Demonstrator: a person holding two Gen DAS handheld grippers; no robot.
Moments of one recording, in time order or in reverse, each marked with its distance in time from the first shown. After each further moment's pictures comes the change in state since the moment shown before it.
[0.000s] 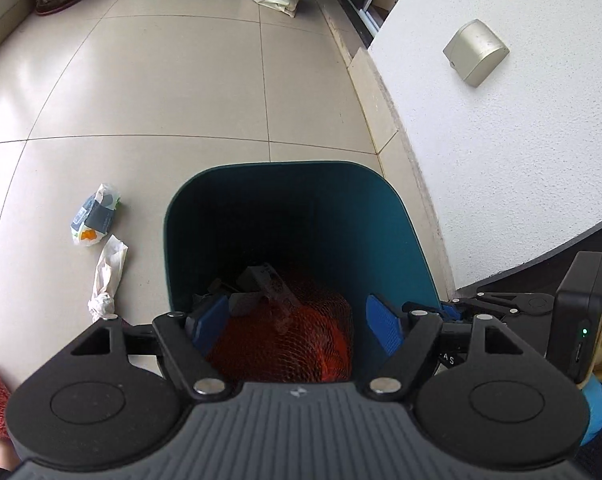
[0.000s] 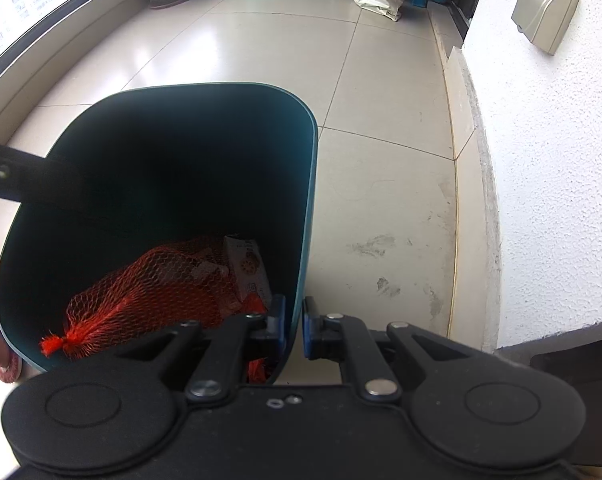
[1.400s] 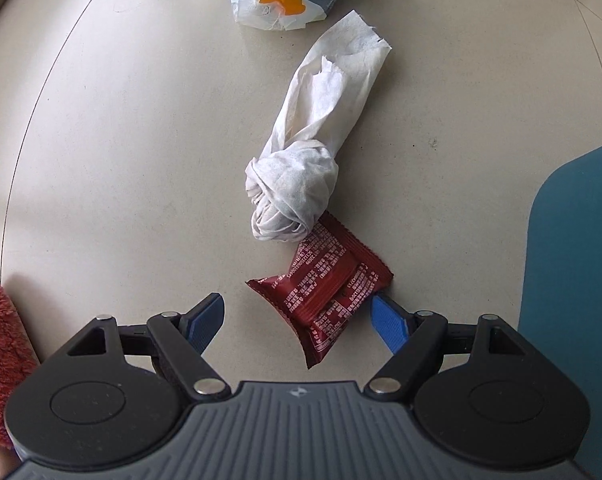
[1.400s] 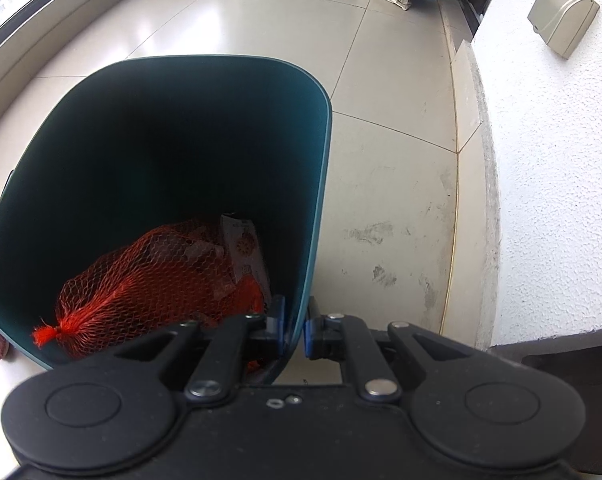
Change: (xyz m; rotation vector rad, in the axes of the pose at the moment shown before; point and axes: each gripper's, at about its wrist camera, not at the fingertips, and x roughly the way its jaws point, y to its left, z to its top) left arm 0.248 0.235 -0.084 -0.225 0.354 0.443; right arm 0.016 0.011 0.004 -0.053 0.065 -0.028
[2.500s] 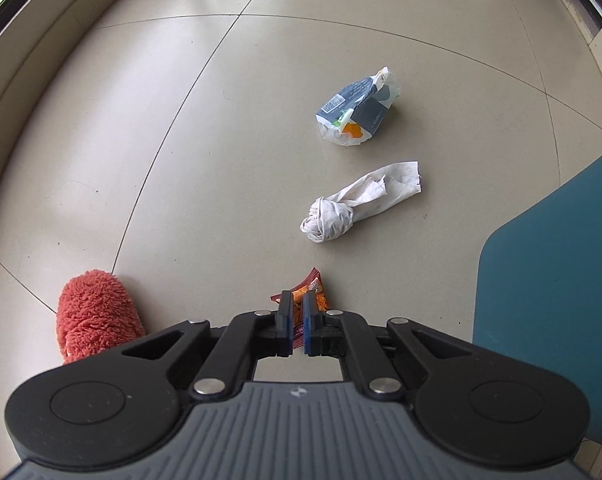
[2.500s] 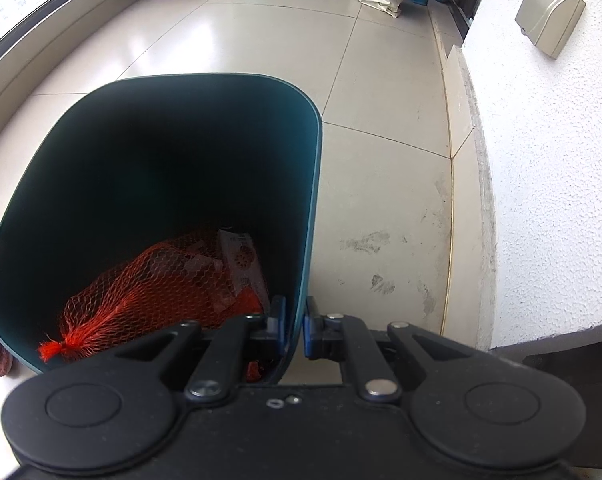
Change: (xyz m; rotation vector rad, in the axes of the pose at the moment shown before) left arm -0.156 0.057 -0.033 -0.082 -0.173 0.000; right arm -0.012 -0.003 -0.007 0.038 -0.044 0.002
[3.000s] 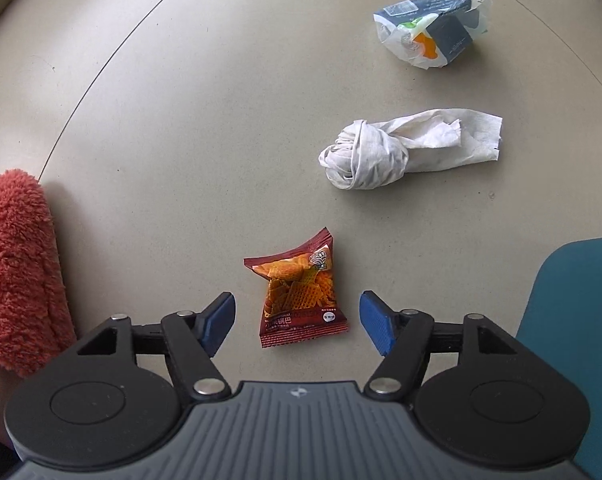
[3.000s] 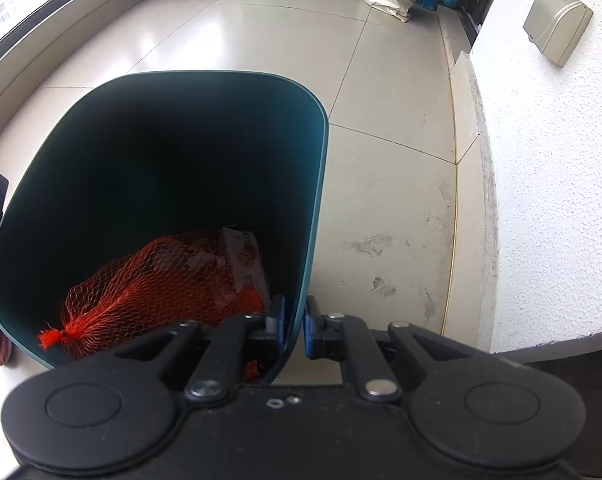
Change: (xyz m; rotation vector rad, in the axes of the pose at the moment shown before) left arm 0.126 0.015 -0.012 -0.236 0.181 -0.041; right arm 0.000 -0.001 0.001 -0.036 -0.002 0.013
